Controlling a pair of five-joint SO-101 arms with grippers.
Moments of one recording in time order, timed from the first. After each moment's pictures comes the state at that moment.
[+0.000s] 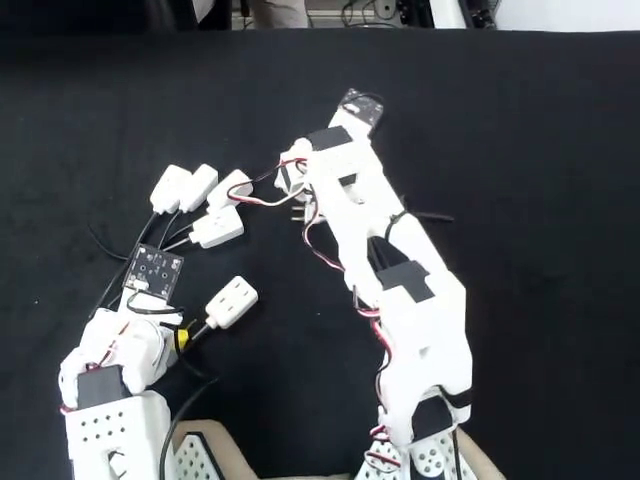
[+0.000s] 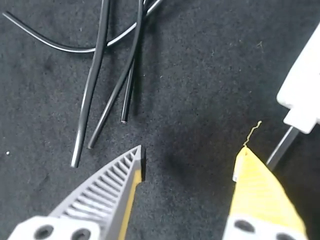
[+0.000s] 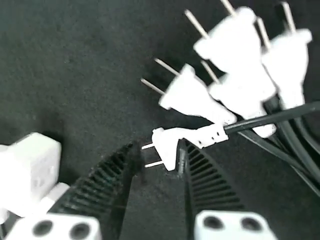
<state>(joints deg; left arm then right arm) -19.8 -91.0 94.5 61.4 -34.2 -20.5 33.4 -13.8 70.6 -52.4</state>
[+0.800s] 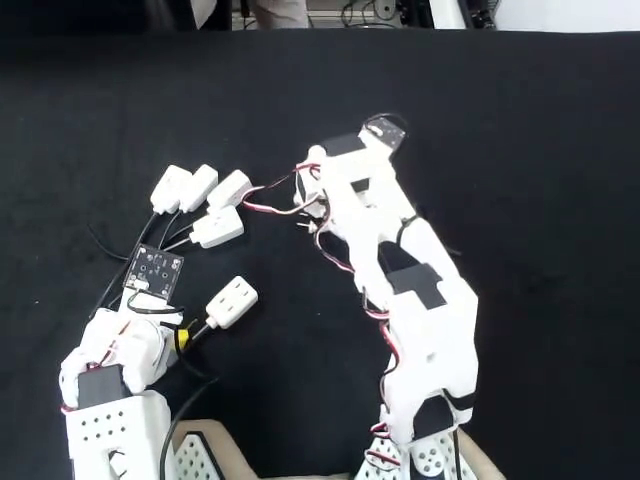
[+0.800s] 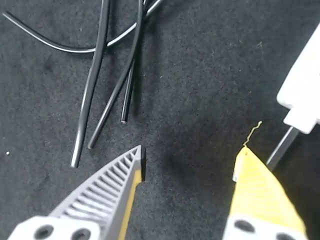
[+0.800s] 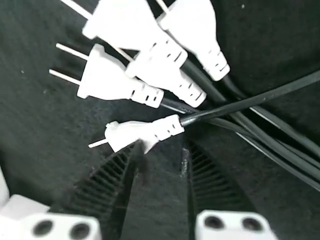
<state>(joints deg) -19.8 -91.0 94.5 61.4 -34.2 -18.3 29.7 -5.1 71.9 -59.7</state>
